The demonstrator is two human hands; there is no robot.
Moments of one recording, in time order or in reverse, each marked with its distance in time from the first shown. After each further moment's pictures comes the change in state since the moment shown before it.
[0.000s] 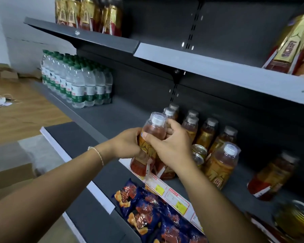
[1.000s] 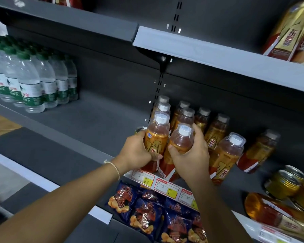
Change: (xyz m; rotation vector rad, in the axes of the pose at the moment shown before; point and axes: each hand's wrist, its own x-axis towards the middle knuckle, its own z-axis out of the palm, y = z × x) left_hand 0.073 -0.070 0.010 0.022 0.049 0.154; right_hand -0.010 0.032 0.026 -0.368 0.436 0.236
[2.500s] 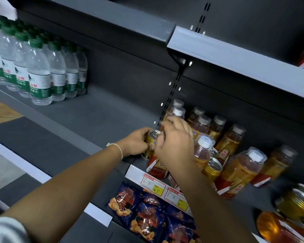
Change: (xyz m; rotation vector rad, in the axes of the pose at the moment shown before) left_hand 0.058 -0.051 -0.031 -0.244 -0.223 -0.103; right_hand 0.024 -0.071 0.066 -0.498 -0.077 -0.428
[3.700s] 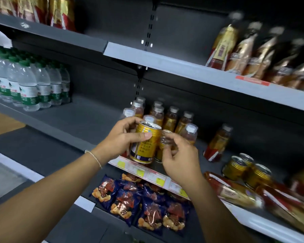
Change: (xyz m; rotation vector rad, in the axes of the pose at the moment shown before) left_hand -0.145 0.131 0.104 -0.426 0.099 0.333; right_hand -0.132 0.111 -0.125 0.466 0.024 0.122
